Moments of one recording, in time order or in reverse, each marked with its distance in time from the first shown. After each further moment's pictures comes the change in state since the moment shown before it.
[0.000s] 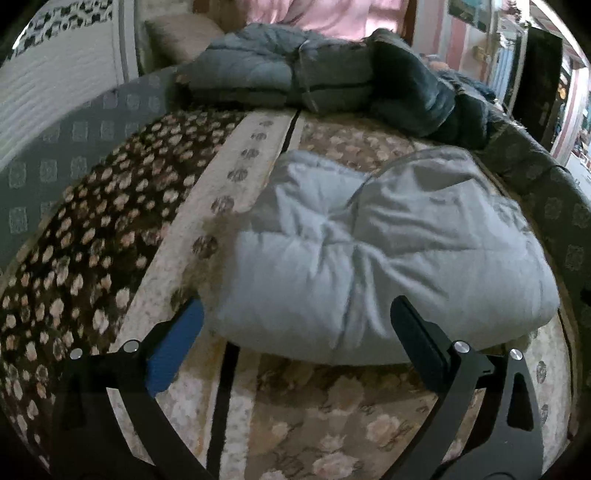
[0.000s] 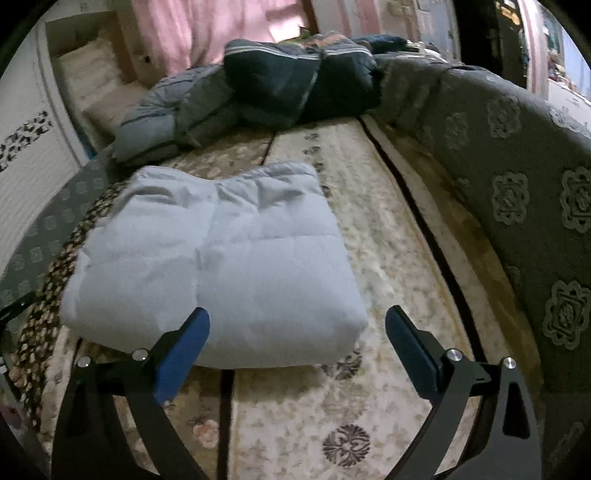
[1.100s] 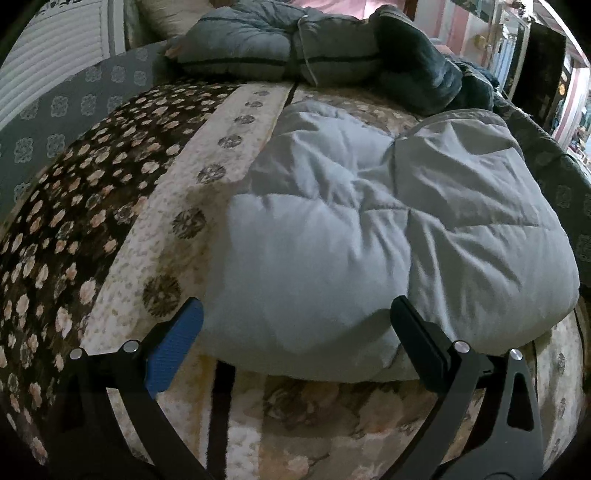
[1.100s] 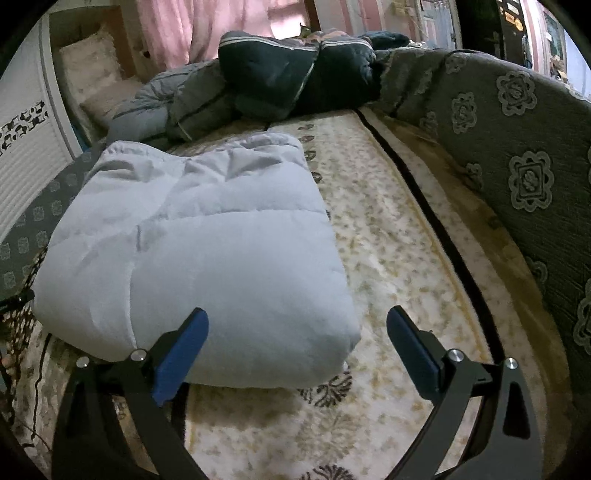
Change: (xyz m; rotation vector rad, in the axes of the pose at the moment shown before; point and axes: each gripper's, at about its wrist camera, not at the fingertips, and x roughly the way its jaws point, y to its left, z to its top) left arm 0.084 0.014 -0.012 0.015 0.044 -0.061; right arm 0.059 -0.016 -0.020 -0.030 -0.023 0.002
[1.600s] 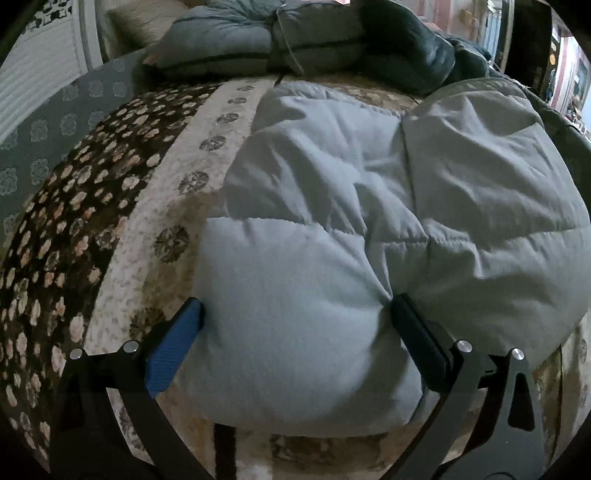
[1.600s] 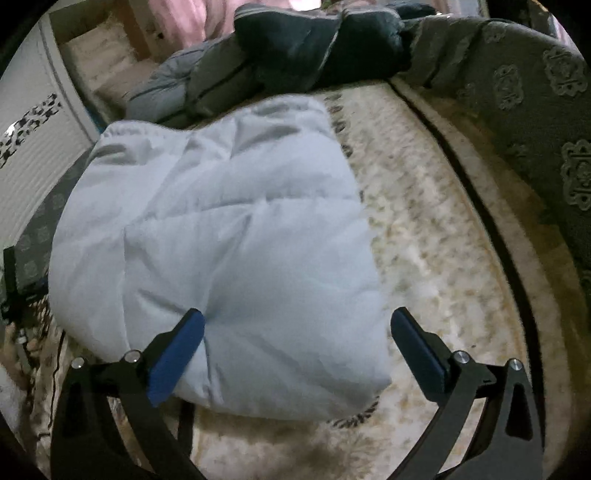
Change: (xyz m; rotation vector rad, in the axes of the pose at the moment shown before) left arm 0.044 -0.009 0.017 0.092 0.033 0.012; right arm 0.040 -0.002 0.011 -0.015 0.125 0.140
